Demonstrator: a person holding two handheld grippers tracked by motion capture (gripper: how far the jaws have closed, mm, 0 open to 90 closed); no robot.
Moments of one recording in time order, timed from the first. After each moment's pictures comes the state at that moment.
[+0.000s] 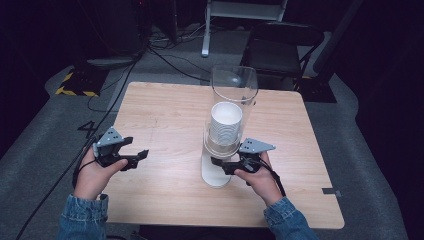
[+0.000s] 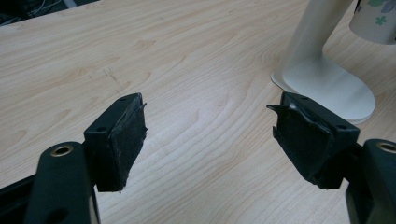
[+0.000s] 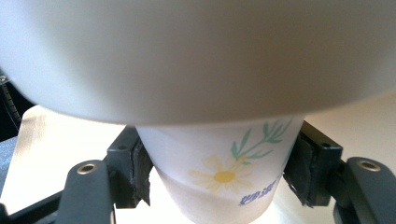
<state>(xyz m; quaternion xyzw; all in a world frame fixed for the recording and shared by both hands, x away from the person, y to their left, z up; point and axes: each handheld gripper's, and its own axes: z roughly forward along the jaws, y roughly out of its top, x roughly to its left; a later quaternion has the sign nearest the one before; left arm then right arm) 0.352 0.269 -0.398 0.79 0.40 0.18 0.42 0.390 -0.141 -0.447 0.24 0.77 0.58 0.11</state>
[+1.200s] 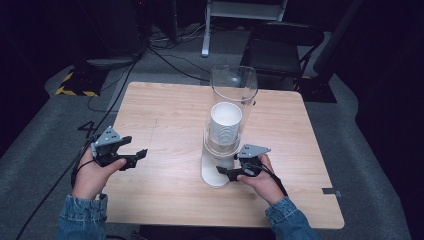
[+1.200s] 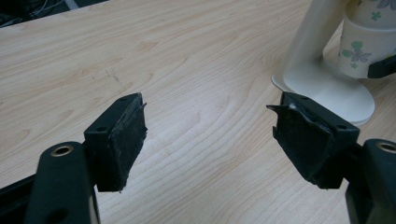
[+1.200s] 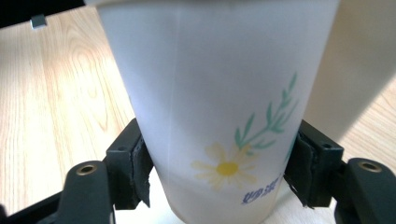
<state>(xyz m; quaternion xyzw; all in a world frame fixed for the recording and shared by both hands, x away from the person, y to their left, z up) 0.352 0.272 -0.397 0.79 0.41 0.18 0.43 0.392 -0.154 -0.474 0.25 0.84 0.48 0.11</state>
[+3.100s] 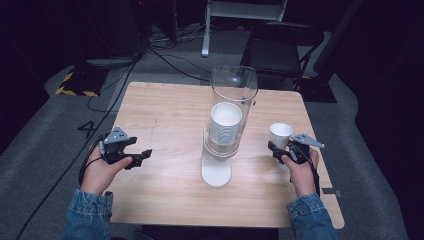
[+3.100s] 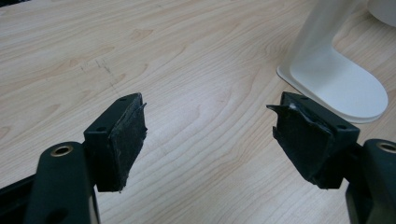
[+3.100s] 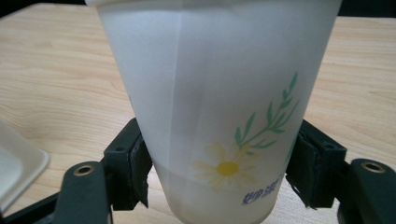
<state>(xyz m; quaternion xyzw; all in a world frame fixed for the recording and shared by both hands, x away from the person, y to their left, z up) 0.364 0.264 -0.410 0.80 0.41 0.17 0.41 0.422 -0.288 -0.468 0.50 0.70 0.44 0.26</state>
